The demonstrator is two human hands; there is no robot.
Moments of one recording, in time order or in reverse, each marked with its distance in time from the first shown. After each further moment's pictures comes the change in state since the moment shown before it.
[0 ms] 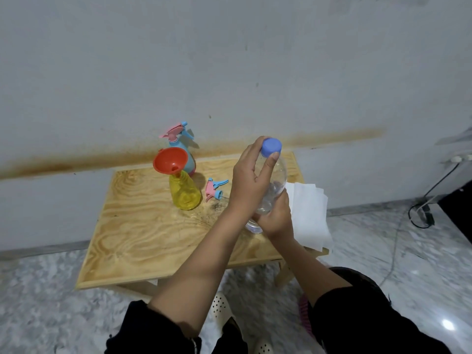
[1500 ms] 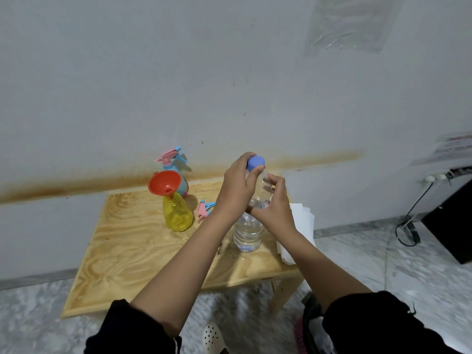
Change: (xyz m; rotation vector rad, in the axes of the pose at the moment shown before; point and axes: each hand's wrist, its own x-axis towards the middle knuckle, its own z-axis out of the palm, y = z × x) left_hand 0.025 0.013 -0.008 0.173 -0.135 -0.027; right_hand 0.018 -0.069 -0.040 -0.040 0.029 -0.075
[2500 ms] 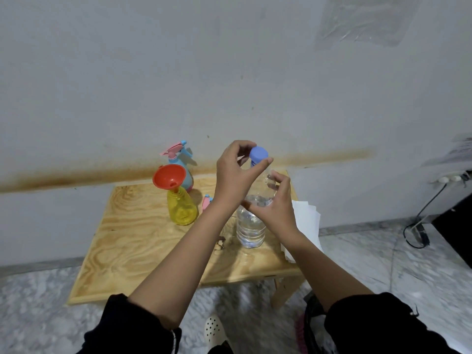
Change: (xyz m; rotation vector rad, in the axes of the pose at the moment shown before) left_hand 0.006 0.006 -0.010 -0.249 0.193 -0.058; right_hand 0.000 0.007 0.007 0.026 0.003 -0.038
